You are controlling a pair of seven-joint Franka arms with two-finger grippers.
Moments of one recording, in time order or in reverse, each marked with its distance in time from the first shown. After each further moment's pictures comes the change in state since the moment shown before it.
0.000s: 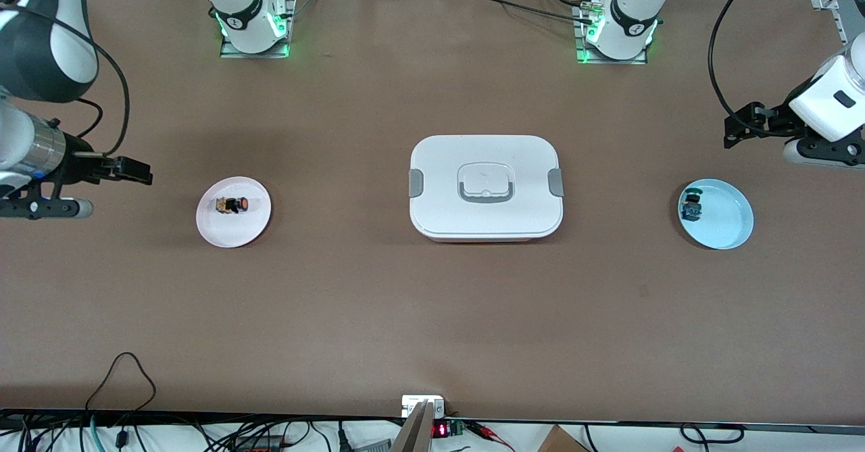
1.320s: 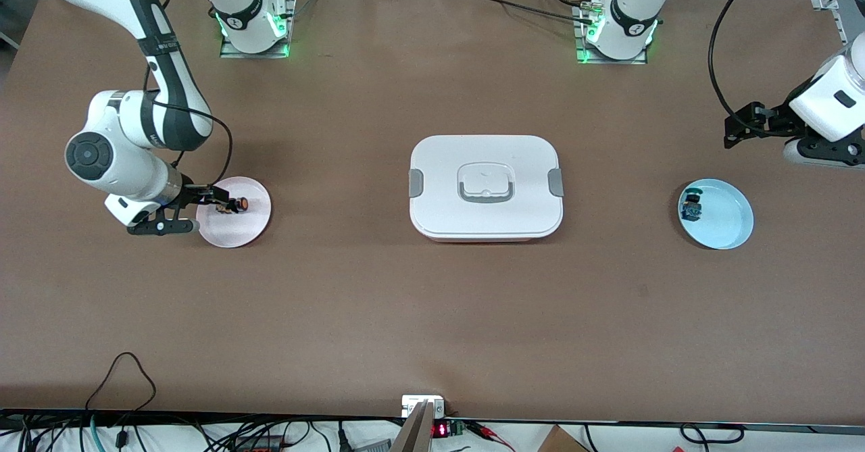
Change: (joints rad) left arm 0.000 0.000 0.000 0.000 0.000 0.000 0.000; right arm 0.053 0.095 0.005 -0.464 0.000 0.580 -0.001
